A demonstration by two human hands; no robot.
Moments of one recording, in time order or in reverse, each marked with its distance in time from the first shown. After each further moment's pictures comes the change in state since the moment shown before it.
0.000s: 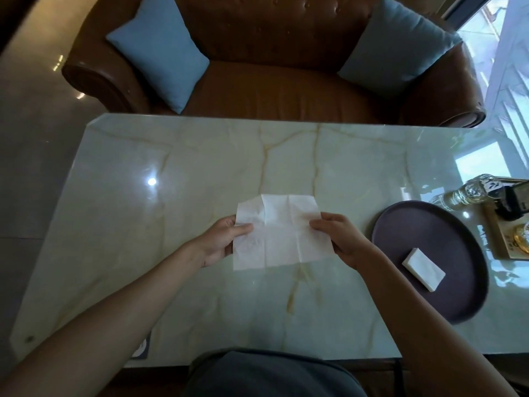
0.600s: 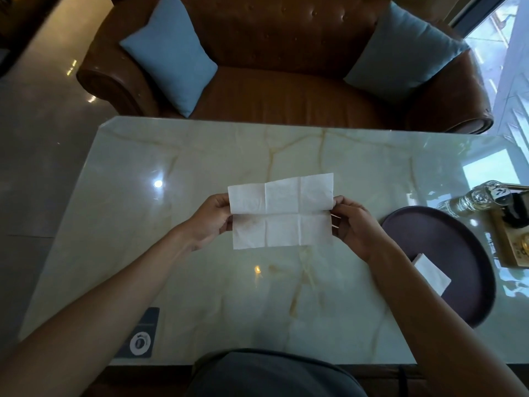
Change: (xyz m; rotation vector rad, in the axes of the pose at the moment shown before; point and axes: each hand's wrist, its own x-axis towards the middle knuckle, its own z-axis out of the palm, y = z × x) left_hand -0.031 0.050 -0.007 0.160 0.035 0.286; right_hand 0.000 -0.025 -0.015 0.351 -0.093 -0.123
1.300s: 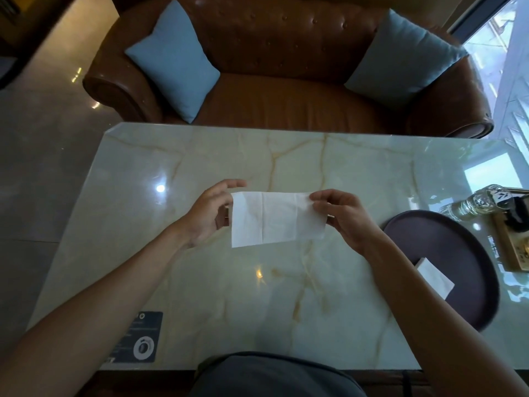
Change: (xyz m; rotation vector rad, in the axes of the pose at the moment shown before) left_hand -0.005 0.023 -0.014 -0.066 0.007 0.006; right_hand 0.006 -0.012 0.024 -0.238 -0.037 -0.179
